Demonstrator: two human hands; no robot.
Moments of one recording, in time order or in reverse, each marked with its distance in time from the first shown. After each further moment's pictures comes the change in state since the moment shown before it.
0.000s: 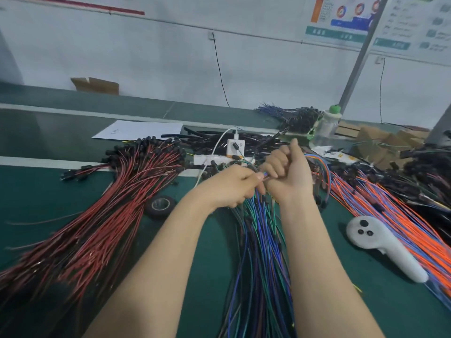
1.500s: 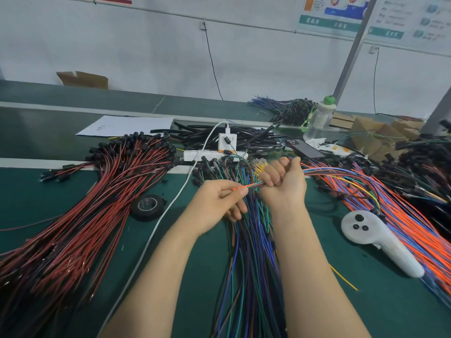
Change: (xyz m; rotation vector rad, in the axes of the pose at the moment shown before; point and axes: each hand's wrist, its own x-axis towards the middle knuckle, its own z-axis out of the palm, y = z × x) left_hand -0.002 -0.042 0.021 -0.312 0.183 0.080; right_hand 0.008 0.002 -0.034 0.059 0.167 -0.066
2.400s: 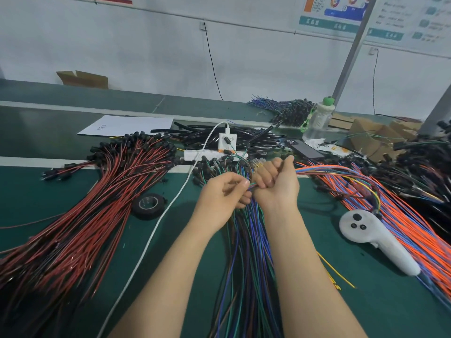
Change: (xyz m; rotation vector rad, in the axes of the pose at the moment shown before) left_hand 0.004 -0.002 0.015 0.031 0.185 0.078; right_hand -0.010 0.012 0.006 -0.087 0.015 -0.037
